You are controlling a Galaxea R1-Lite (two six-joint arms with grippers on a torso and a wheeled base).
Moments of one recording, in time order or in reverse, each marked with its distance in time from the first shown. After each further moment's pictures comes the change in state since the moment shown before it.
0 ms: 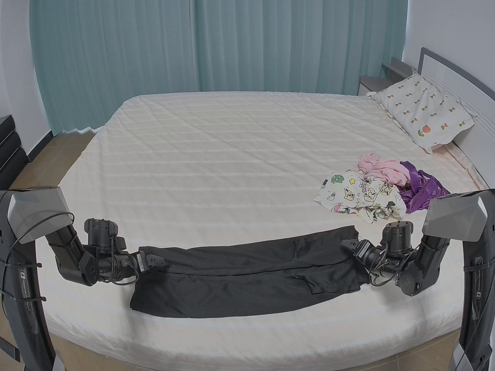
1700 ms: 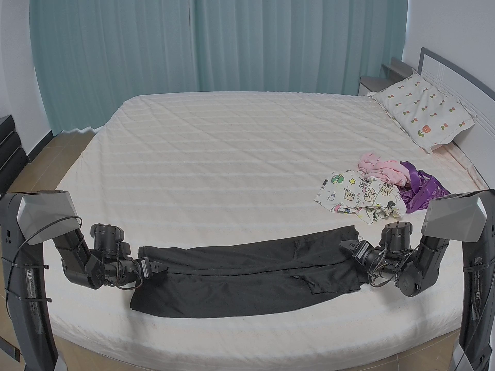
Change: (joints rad) left arm -0.025 0.056 -0.017 0.002 0.047 0.043; right arm 0.006 0.003 0.002 -0.001 0.007 0.001
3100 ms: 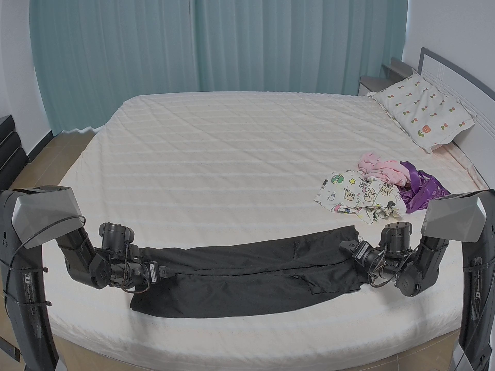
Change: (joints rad) left arm -0.072 -0.058 0.008 0.108 0.037 0.002; right arm 0.001 0.002 0.000 0.000 0.001 0.000
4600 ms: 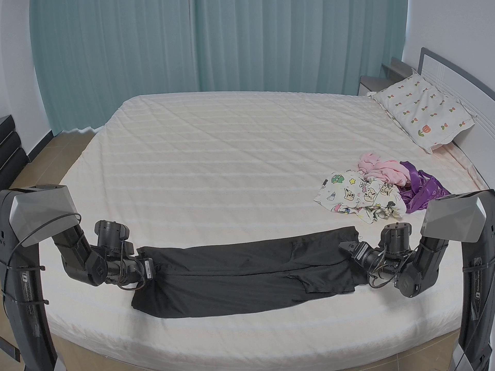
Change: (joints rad) left arm 0.031 -0.004 -0.012 0.009 0.015 -0.005; right arm 0.004 0.000 0.004 0.000 0.000 0.000
